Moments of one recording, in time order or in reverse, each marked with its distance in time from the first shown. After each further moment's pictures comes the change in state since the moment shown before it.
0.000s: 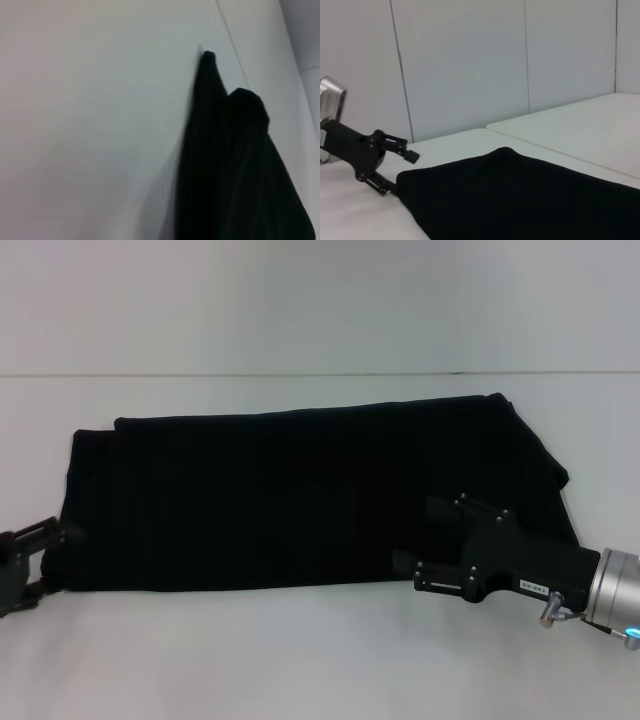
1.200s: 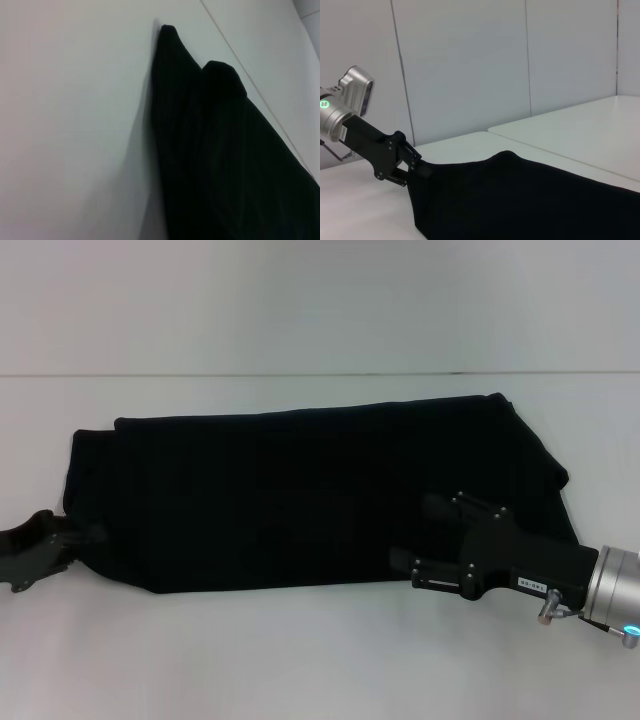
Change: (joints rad) left arm -0.067 -0.002 0.189 0.068 0.001 -0.032 -0.054; right arm 0.005 0.000 0.002 0.004 0.003 -0.004 0.003
